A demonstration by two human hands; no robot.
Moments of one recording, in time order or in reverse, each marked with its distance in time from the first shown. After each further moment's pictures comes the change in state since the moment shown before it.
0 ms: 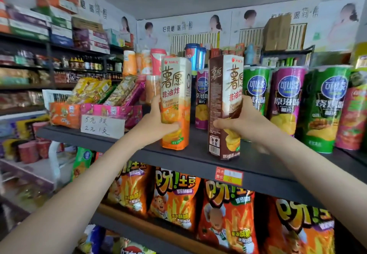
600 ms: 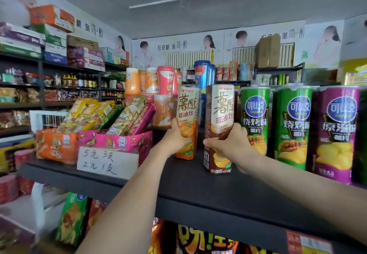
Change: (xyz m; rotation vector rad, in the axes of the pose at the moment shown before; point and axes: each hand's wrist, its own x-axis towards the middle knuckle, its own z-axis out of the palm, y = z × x) left_hand 0.142 -0.083 0.009 -0.044 -0.061 -0.110; right_hand 0.100 0.018 0.105 -0.227 0.246 0.110
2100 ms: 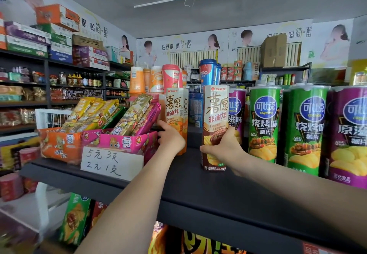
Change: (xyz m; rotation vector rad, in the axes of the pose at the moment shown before) left_hand 0.013 0.003 -0.001 0.215 0.255 -0.436; right_hand 0.015 0.006 0.037 0.171 -0.093 -0.004
